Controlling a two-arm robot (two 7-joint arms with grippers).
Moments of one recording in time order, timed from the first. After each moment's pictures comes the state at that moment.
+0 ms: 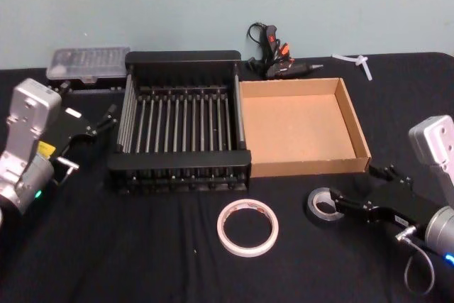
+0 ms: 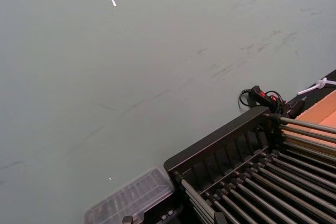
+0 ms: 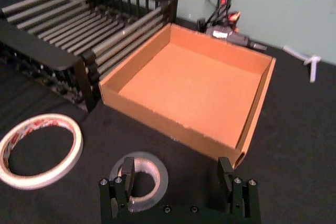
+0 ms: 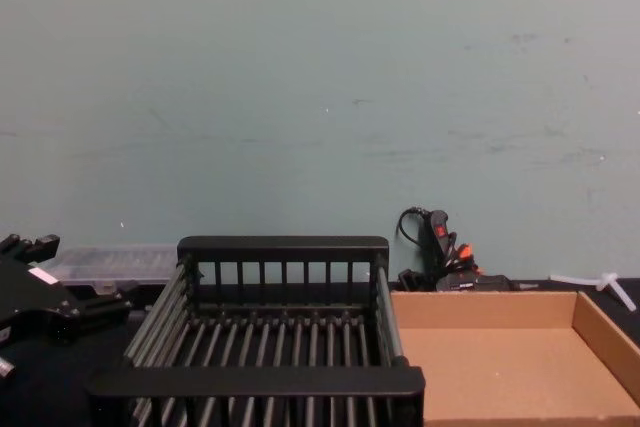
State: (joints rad) left arm -0.20 0.60 0.45 -1.41 -0.25 -0.12 0.03; right arm -0.18 0.68 -0.25 -1.87 0.43 0.32 0.14
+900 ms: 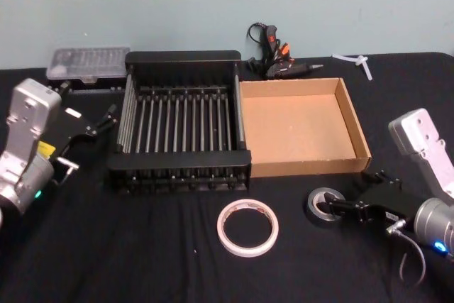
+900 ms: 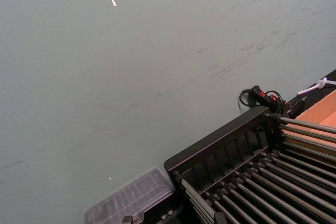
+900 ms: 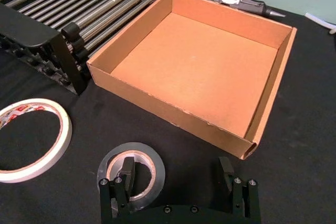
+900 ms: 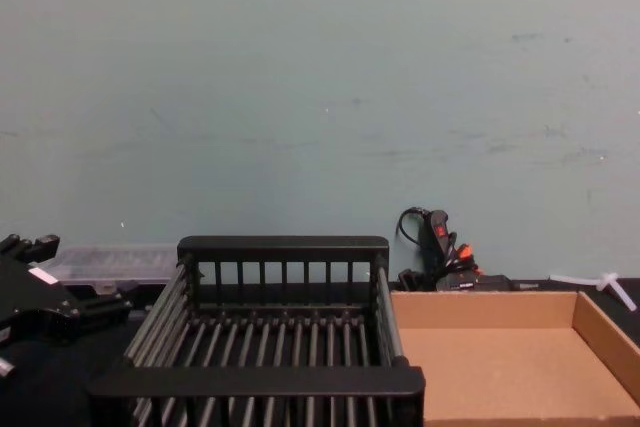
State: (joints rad) left arm -0.20 0.60 0.45 -1.41 -0.25 -0.12 0.03; right arm -0.07 0.62 -0.27 -1.78 0.40 0.48 0.22
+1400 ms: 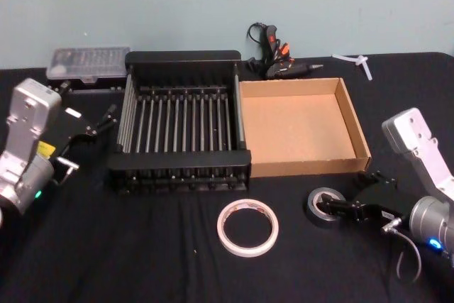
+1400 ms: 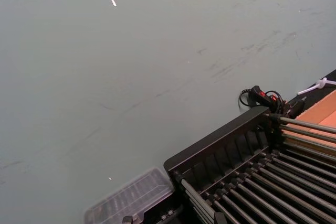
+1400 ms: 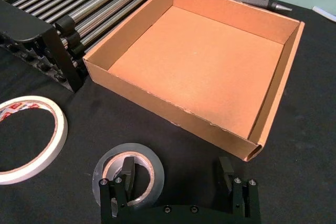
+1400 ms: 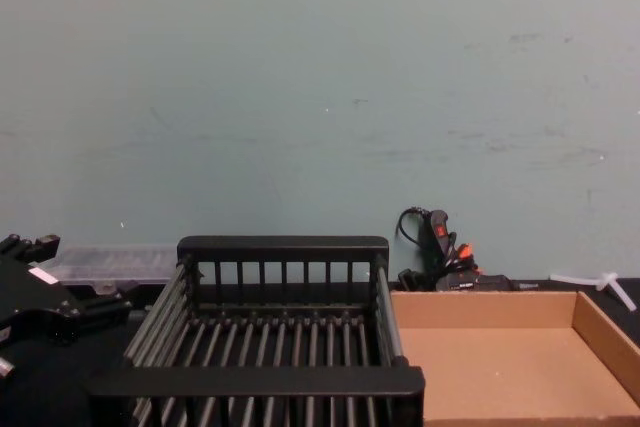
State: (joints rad) left arm -0.20 0.60 0.45 -1.41 -0.25 -0.12 0.03; right arm -0.04 0.59 -0.27 -1.74 0.36 0.50 0.26
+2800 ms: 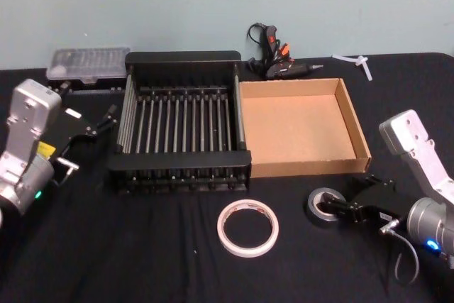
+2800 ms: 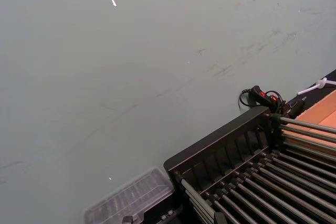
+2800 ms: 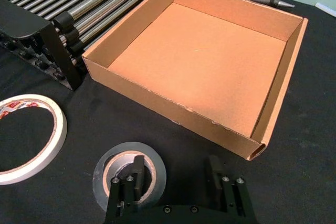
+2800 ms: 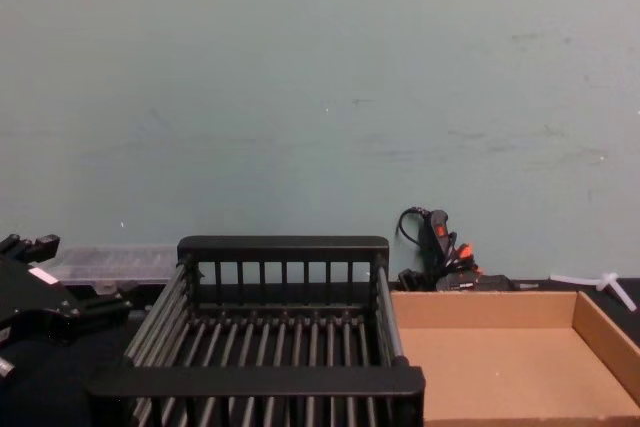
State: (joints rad) left arm -0.20 0.60 0.45 -1.41 -0.25 -0.12 0.03; right arm -0.04 0.56 -0.26 -1.73 0.33 0.52 0.28
